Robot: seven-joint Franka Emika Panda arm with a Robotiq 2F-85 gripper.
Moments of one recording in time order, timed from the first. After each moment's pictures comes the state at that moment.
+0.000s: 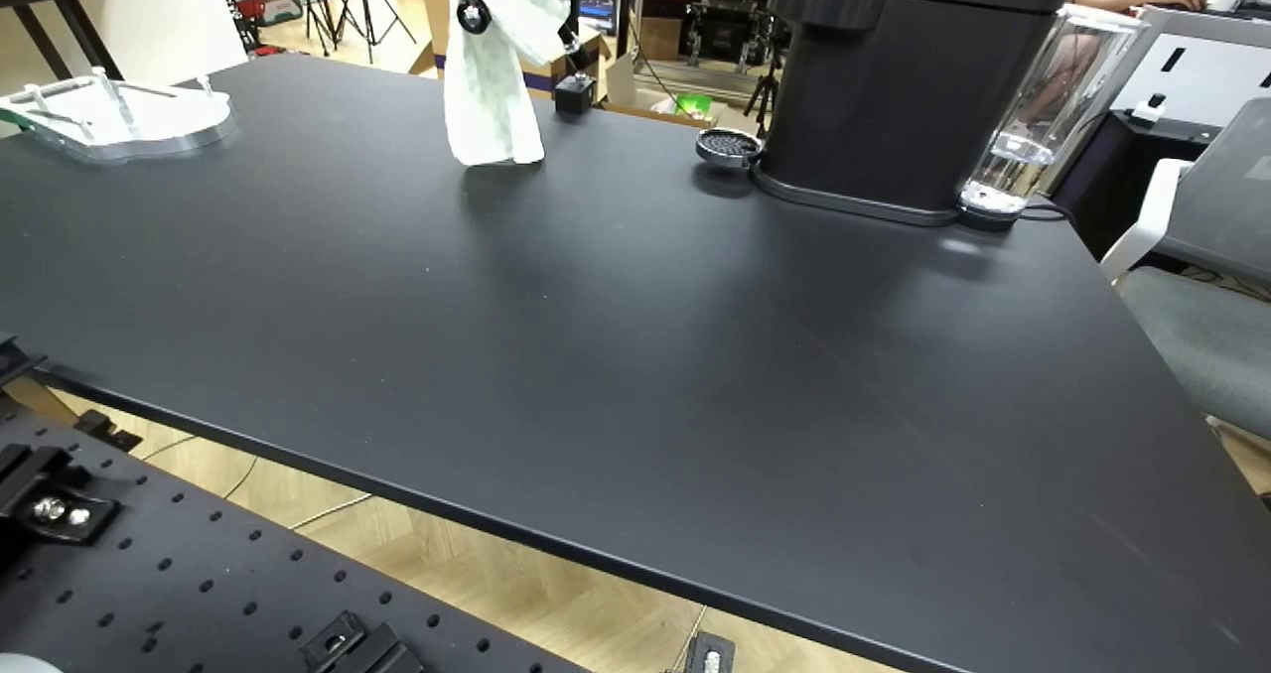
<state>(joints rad) 0.07 0.22 0.06 -1.96 0.10 2.34 -0.43</state>
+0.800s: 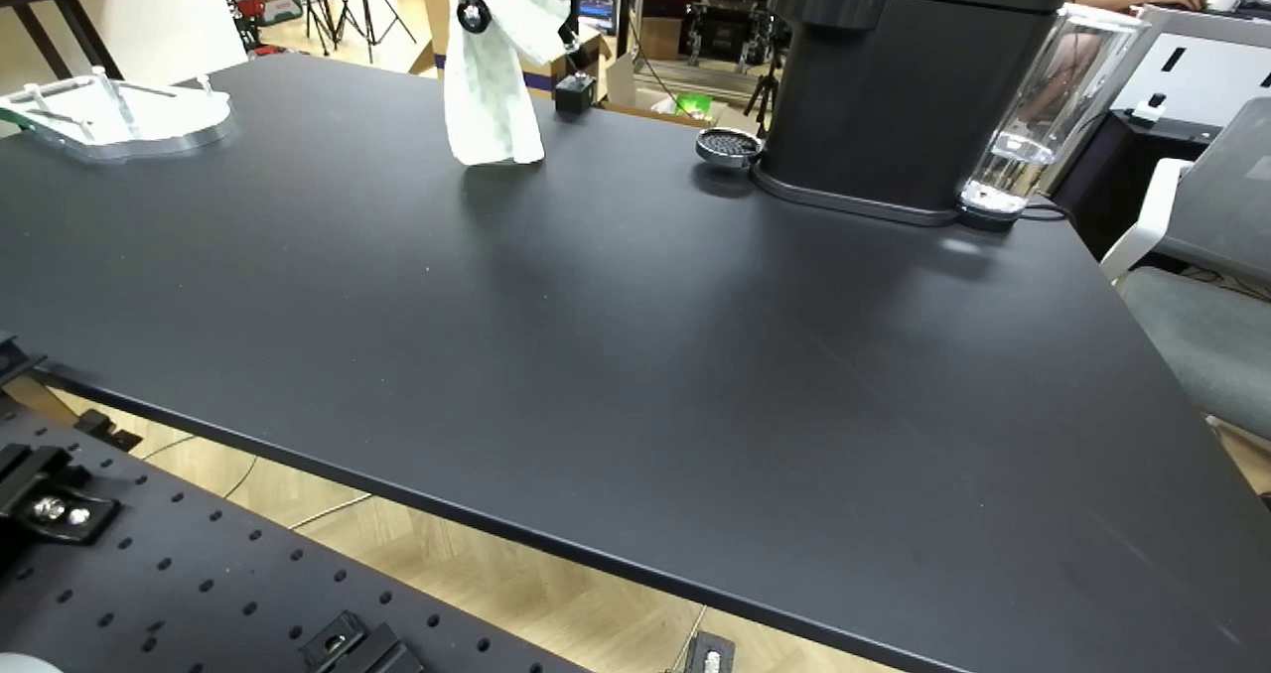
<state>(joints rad) 0.04 0.30 0.10 -1.89 0.10 2.36 -0.43</state>
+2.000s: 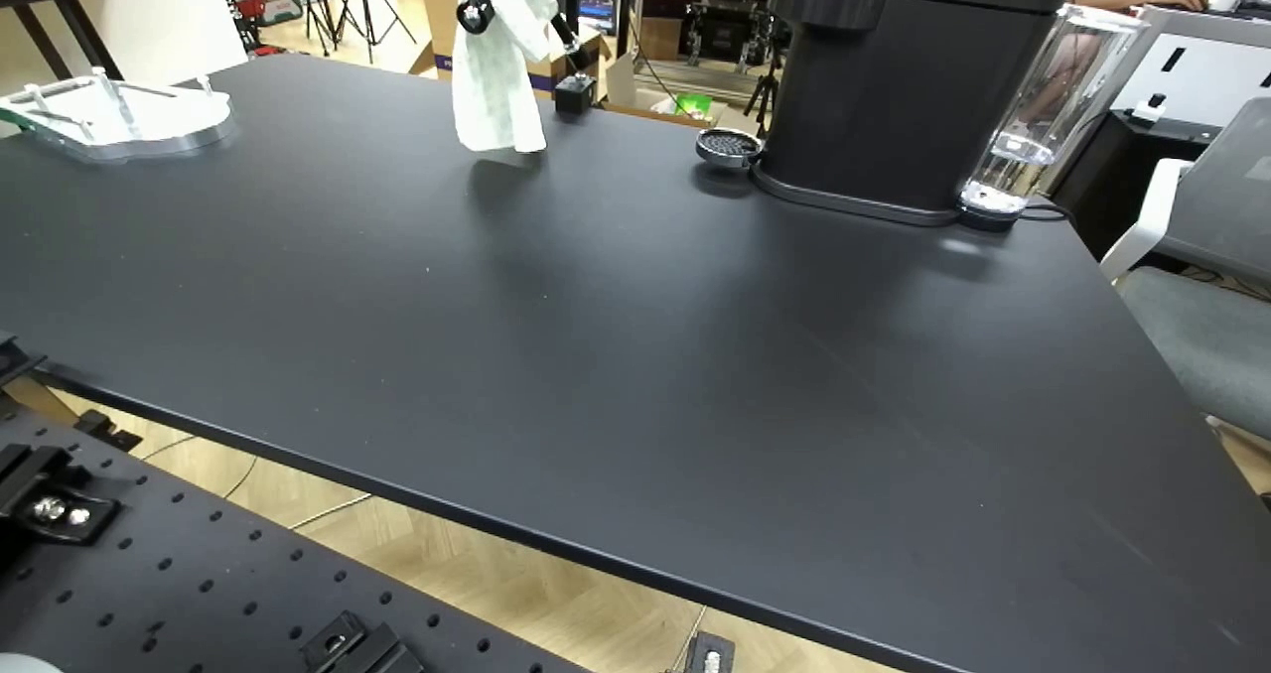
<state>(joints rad) 0.02 0.38 0.13 -1.81 0.14 2.36 -0.43</state>
